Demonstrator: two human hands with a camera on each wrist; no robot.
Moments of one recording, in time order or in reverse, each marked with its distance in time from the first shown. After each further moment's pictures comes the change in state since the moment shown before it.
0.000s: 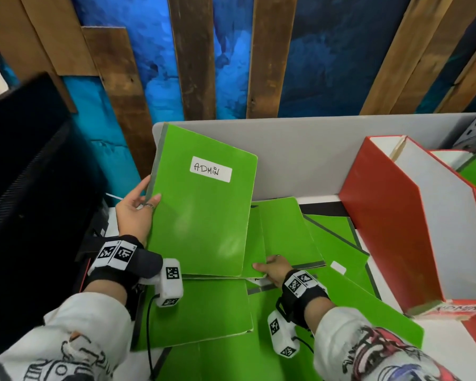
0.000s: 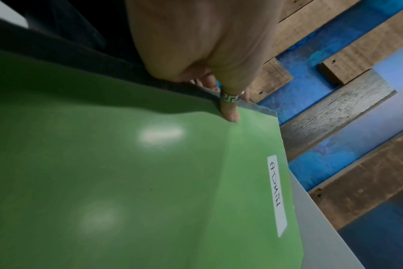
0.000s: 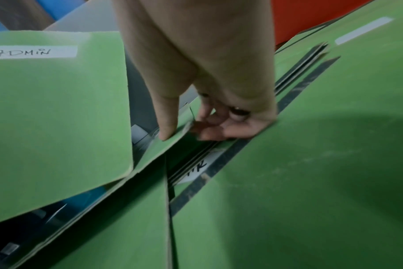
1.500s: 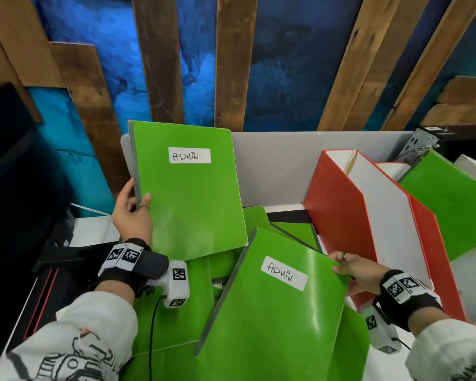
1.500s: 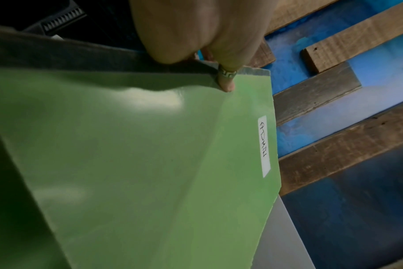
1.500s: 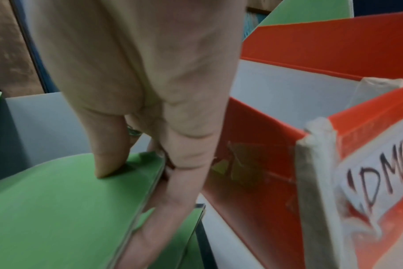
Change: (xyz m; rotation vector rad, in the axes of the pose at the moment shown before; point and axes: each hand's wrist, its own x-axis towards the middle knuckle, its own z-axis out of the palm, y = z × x) left_hand -0.026 0.010 0.068 -0.132 0.218 0.062; right_hand -0.091 0.035 -0.236 -0.065 -0.059 -0.011
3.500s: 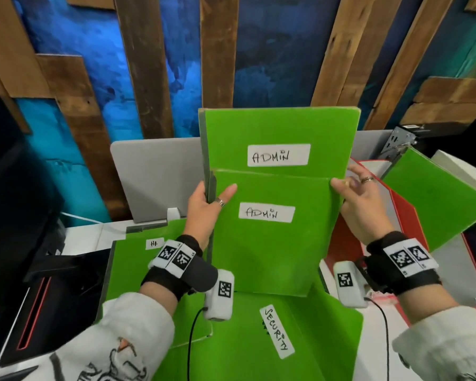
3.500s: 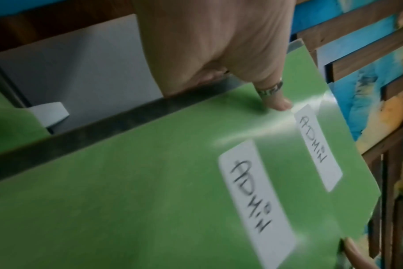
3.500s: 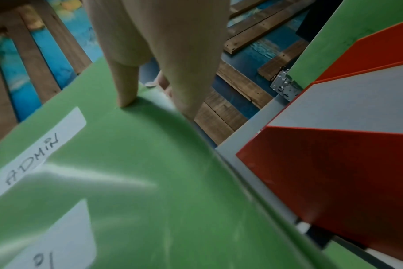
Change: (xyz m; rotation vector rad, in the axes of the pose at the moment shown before) left_hand -0.102 0.091 0.082 -0.102 -0.659 -0.180; right_hand -0.055 -0.099 0.000 0.652 0.253 -1.003
